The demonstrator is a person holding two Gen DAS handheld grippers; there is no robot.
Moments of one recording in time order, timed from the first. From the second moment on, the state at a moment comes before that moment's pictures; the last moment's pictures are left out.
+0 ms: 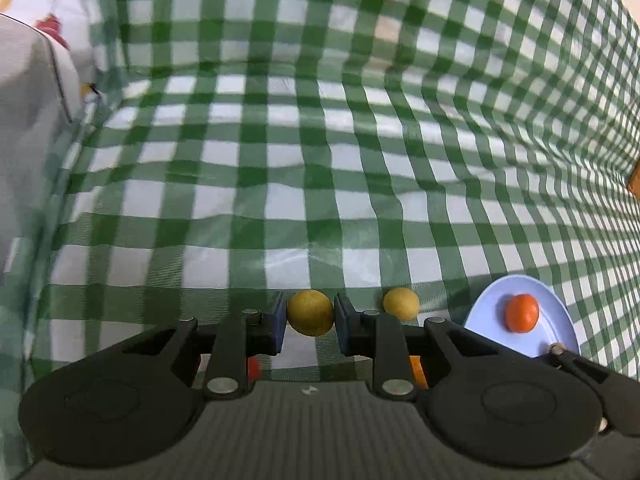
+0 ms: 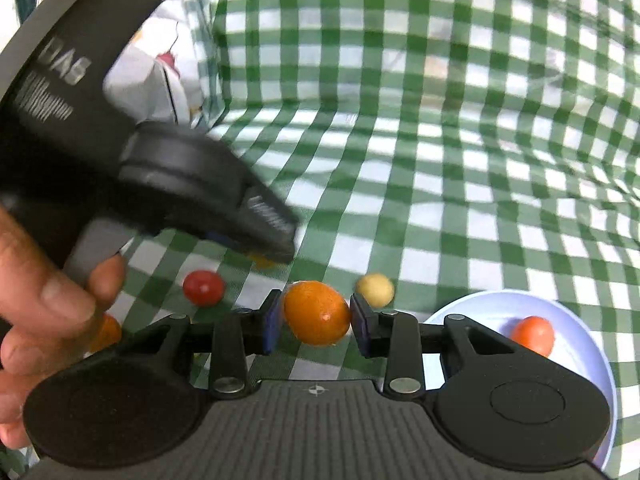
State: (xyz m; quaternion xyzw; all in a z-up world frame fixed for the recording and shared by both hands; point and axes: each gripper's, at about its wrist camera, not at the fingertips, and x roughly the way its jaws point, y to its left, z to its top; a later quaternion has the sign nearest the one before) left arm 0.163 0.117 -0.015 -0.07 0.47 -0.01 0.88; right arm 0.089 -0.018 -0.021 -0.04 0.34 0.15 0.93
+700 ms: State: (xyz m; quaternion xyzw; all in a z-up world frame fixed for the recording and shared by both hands) left arm 0.028 0.098 0.021 -0.07 0.43 0.03 0.90; right arm 0.006 -0.103 0.009 0.02 0.30 0.06 0.95
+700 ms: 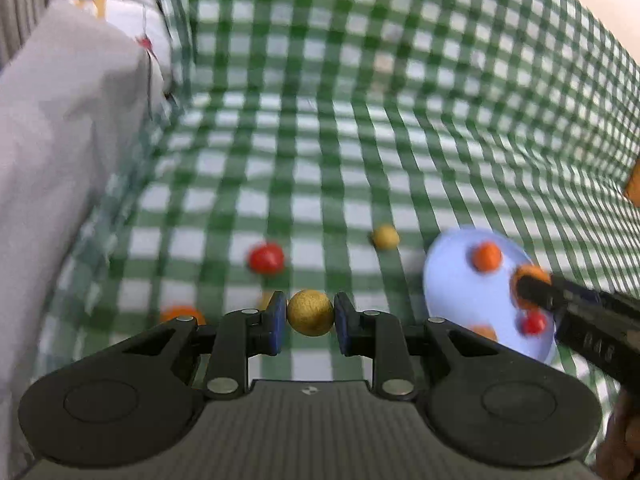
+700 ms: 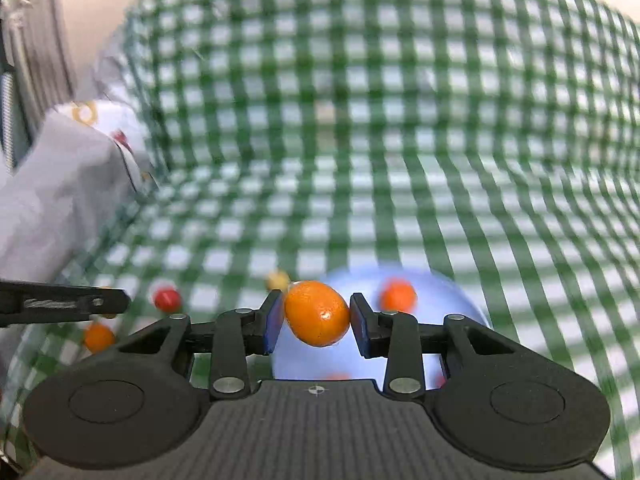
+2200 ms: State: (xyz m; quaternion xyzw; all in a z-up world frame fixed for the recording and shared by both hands) left arm 0.042 -0.025 0.004 0.04 0.34 -0.11 0.93; right arm 0.019 -0.190 0.005 0.02 0.28 -0.02 0.96
